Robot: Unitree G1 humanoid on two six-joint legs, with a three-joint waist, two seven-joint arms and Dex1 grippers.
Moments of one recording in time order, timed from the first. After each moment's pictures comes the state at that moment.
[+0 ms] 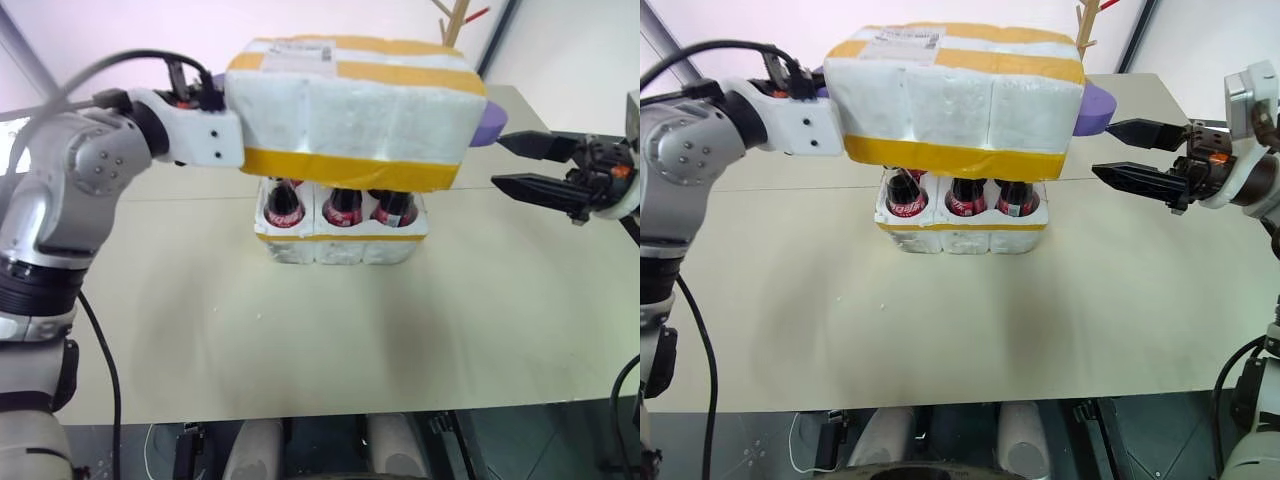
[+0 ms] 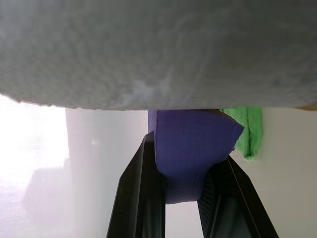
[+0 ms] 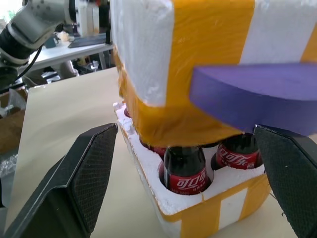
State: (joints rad) left arm -0.84 0.91 -0.18 -0.12 0.51 0.01 -0.77; right arm -0.65 -0.97 -0.32 0.15 0.73 0.65 1.32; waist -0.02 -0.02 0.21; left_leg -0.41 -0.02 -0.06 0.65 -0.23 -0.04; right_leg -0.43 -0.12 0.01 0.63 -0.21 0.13
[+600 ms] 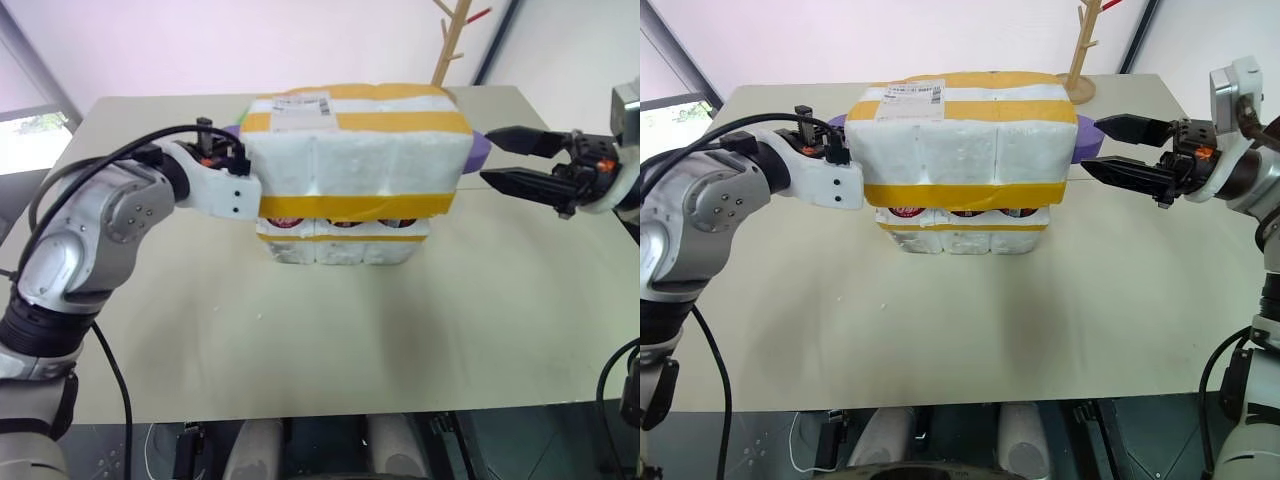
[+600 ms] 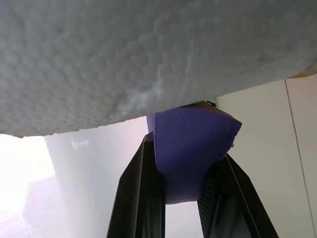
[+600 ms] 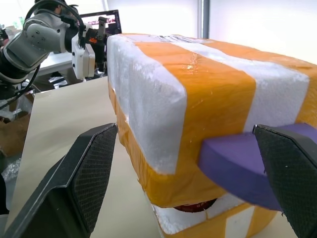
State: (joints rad) left arm -0.69 0.91 -0.18 -0.31 0.66 0.06 -0.83; right arm -0.69 -0.94 -0.28 0.17 0.72 0.65 1.32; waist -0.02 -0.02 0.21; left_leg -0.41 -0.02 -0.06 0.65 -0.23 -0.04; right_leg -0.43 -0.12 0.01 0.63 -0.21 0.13
